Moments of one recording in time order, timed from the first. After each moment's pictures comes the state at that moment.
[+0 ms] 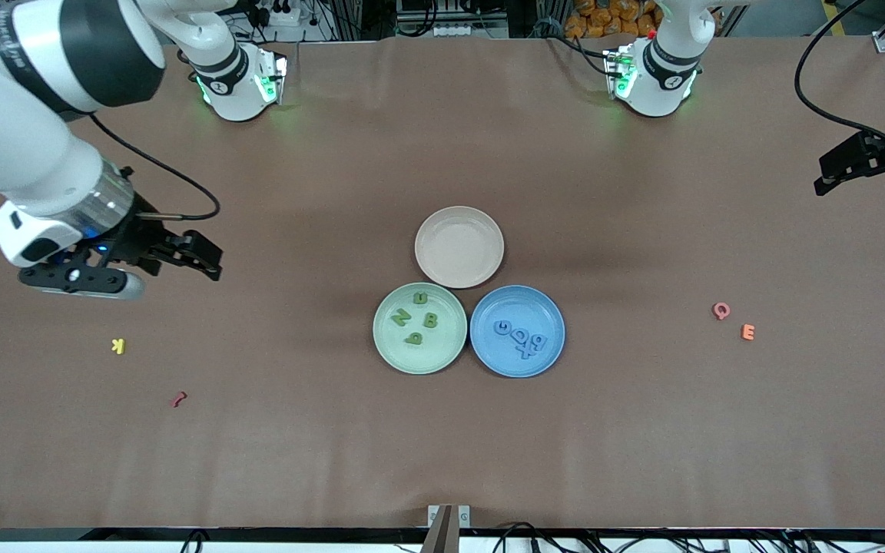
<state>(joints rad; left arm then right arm) 0.02 -0.05 -0.02 -1.60 -0.01 1.58 0.05 0.04 0.21 0.22 -1.45 0.00 1.75 0.37</state>
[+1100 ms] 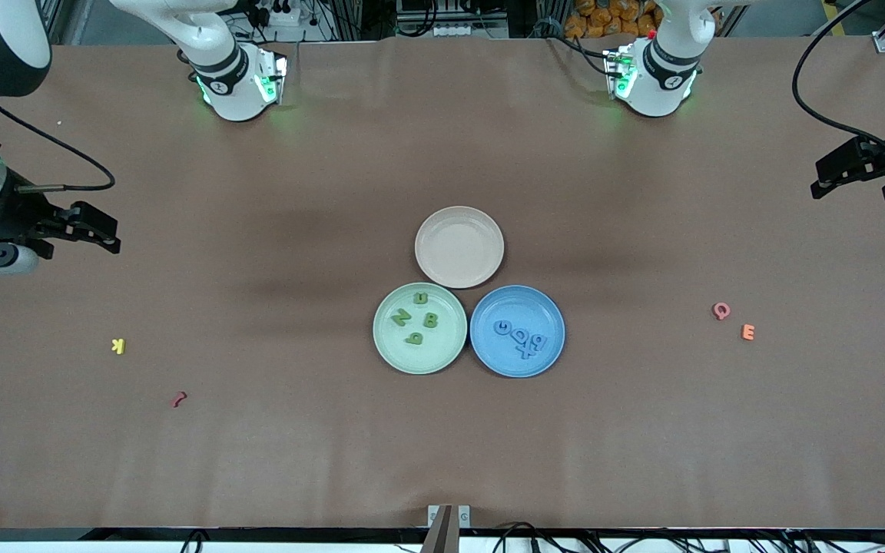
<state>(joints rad) 0.02 -0.04 -0.03 -1.60 -0.01 1.58 0.05 0.03 0.10 0.02 -1.54 0.00 1.66 -0.03</state>
